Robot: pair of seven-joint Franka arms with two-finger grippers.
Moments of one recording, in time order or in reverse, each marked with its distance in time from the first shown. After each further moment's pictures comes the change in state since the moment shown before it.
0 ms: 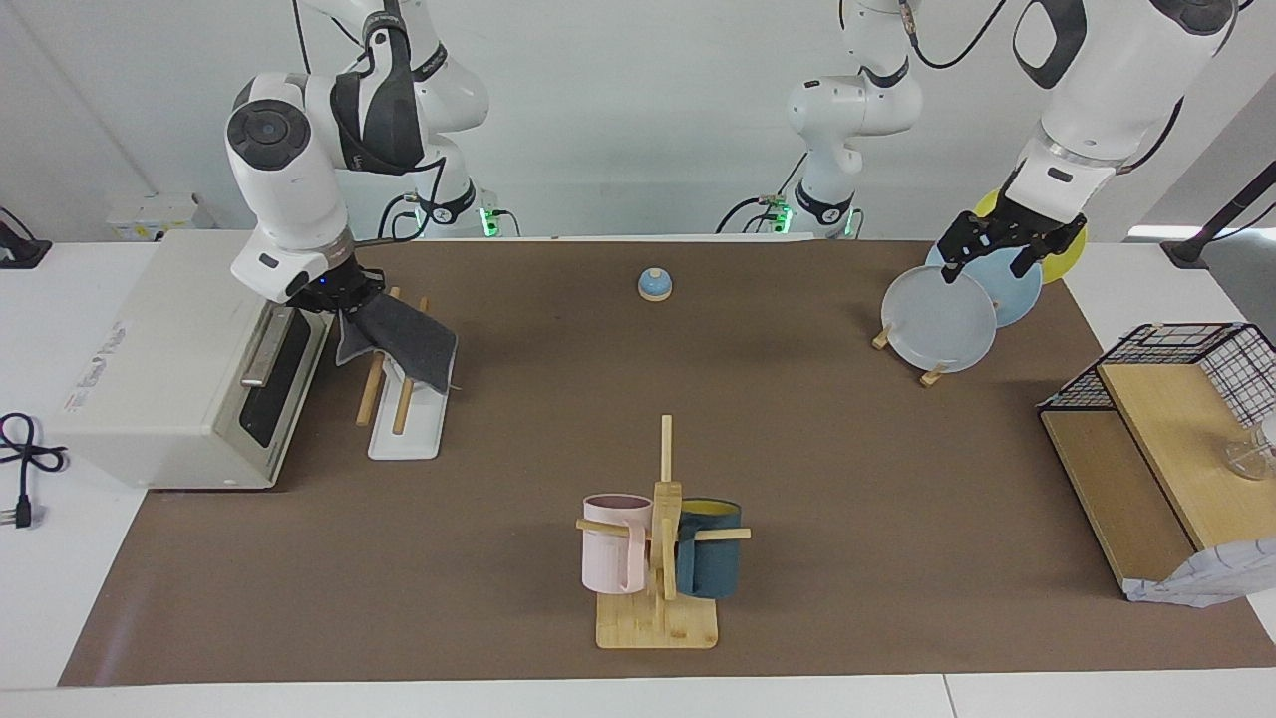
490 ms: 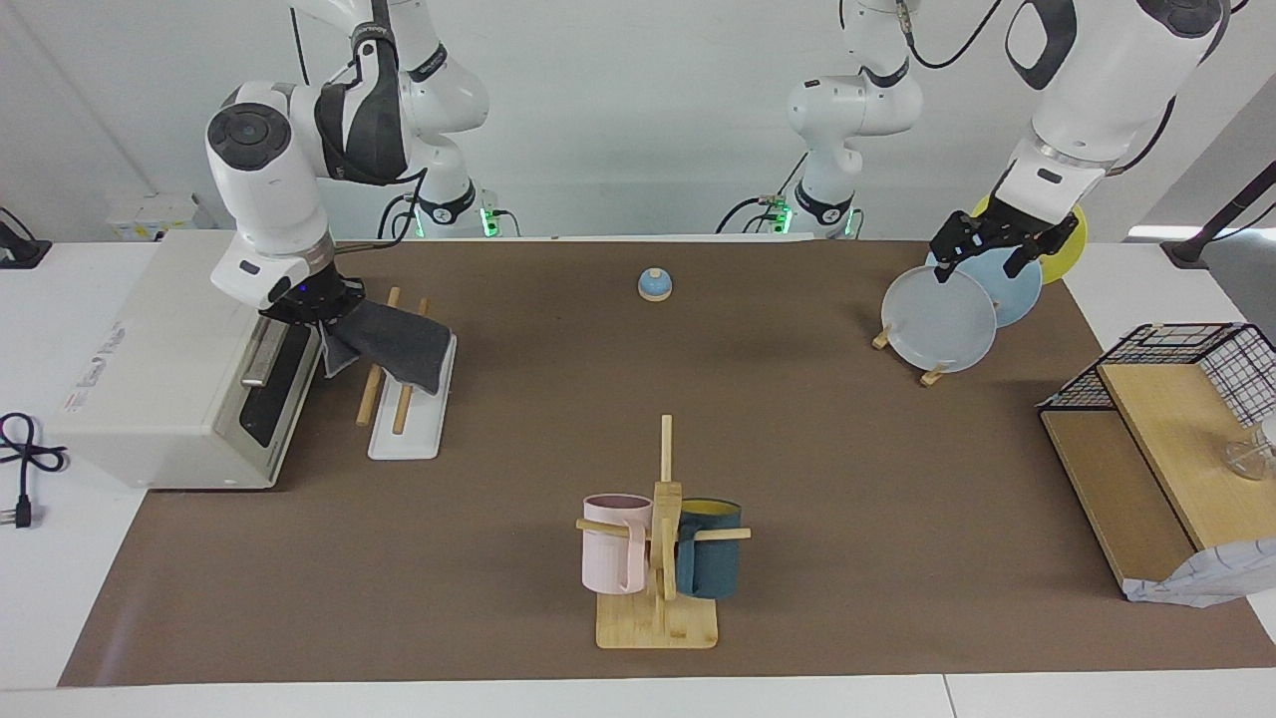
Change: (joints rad) left arm -0.009 -0.007 0.000 -0.004 0.000 -0.001 0.000; right arm -0.048 0.000 -0.002 -0.035 -0.002 0.083 -0.069
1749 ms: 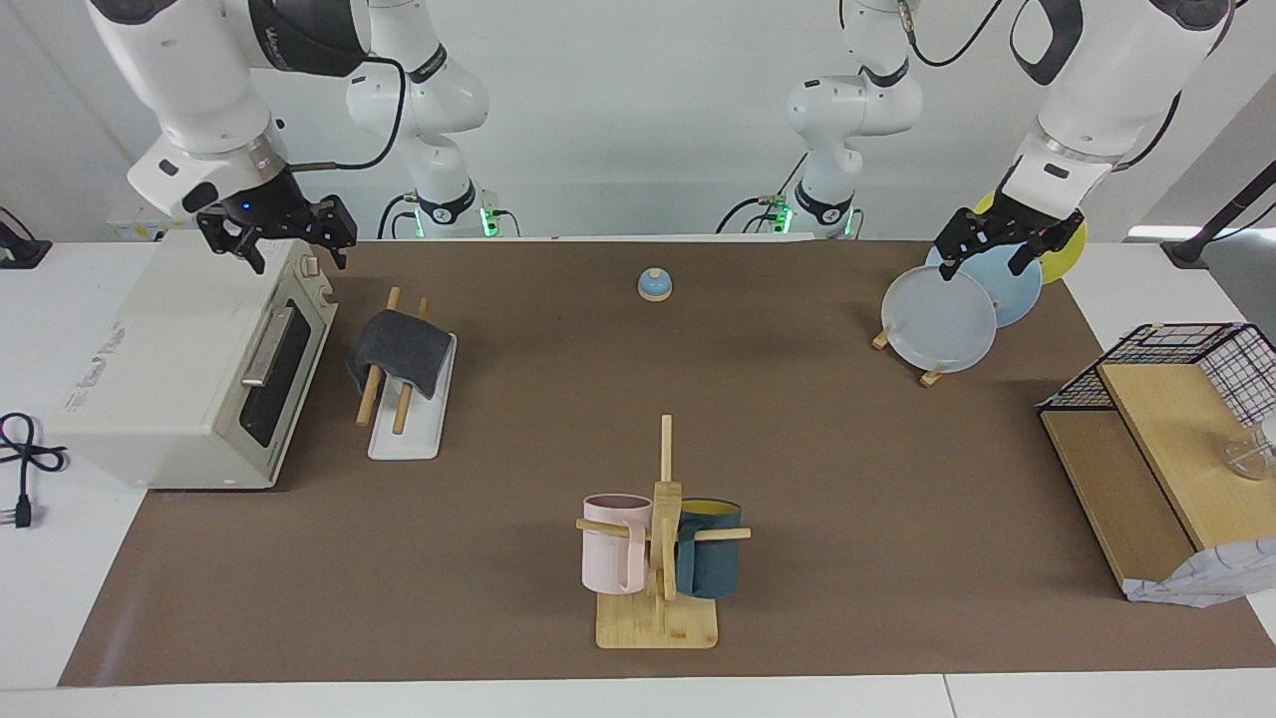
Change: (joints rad) left arm 0.000 -0.004 0.010 0.000 0.000 0.000 0.000; right arm -0.005 0.035 0.008 0.421 0.138 -0.364 0.175
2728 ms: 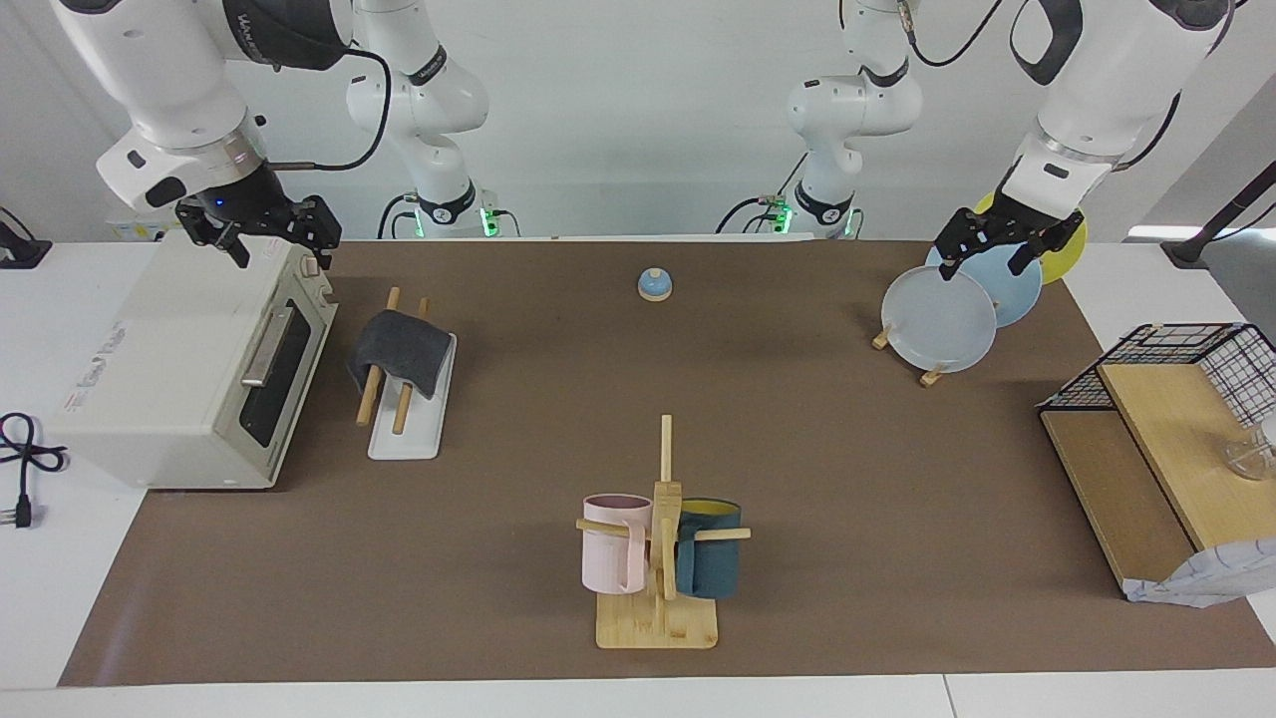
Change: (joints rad) left arm 0.000 0.000 0.000 0.000 0.000 0.000 0.000; right arm -0.029 0.053 -0.007 0.057 0.007 -0.050 0.052
